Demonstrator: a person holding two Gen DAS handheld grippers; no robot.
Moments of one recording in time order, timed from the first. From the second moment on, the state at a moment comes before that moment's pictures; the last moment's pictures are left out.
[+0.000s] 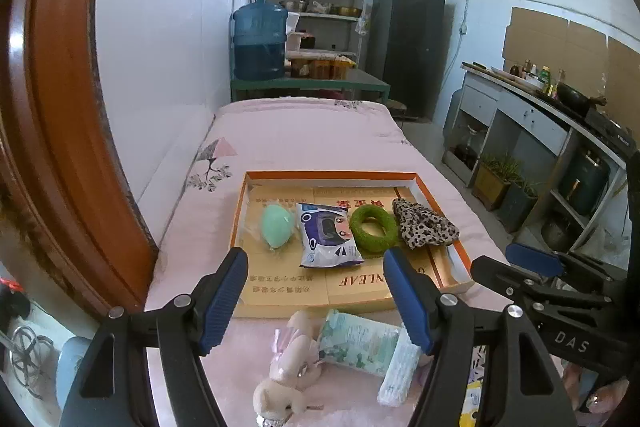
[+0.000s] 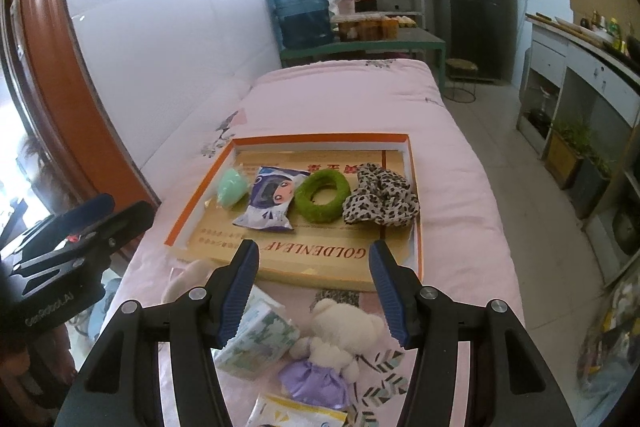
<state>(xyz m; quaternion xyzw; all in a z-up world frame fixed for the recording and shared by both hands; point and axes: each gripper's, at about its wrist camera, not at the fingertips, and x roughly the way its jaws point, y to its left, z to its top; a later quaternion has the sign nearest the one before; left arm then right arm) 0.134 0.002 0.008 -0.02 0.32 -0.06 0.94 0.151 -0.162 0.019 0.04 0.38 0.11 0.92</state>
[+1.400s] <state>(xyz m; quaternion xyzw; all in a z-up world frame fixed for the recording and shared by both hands) 0.044 0.035 -0.043 -0.04 0.31 -0.07 0.95 0.039 -0.175 -0.026 0.05 0.37 0.10 0.92</state>
